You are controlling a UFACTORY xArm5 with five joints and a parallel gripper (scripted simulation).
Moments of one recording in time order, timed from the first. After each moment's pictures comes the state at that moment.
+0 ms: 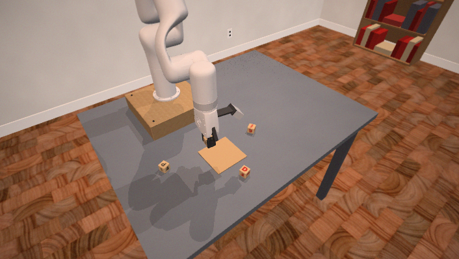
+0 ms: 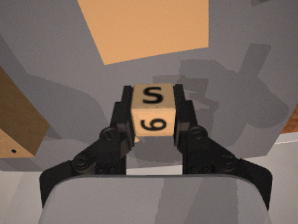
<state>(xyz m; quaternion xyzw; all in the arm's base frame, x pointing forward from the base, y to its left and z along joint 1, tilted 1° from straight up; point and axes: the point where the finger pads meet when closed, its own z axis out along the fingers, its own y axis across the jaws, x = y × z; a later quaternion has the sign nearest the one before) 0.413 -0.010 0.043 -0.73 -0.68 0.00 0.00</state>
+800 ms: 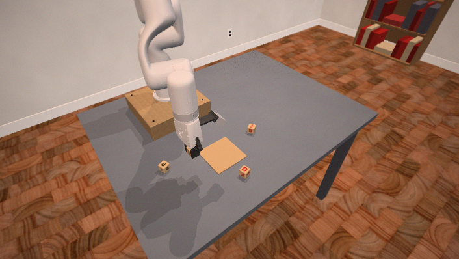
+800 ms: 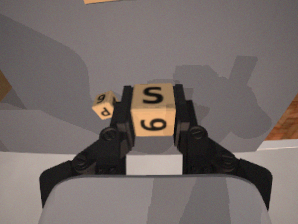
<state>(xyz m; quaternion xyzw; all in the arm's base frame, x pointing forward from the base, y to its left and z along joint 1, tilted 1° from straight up) 0.420 -0.080 0.041 -0.68 -0.73 0.00 0.00</state>
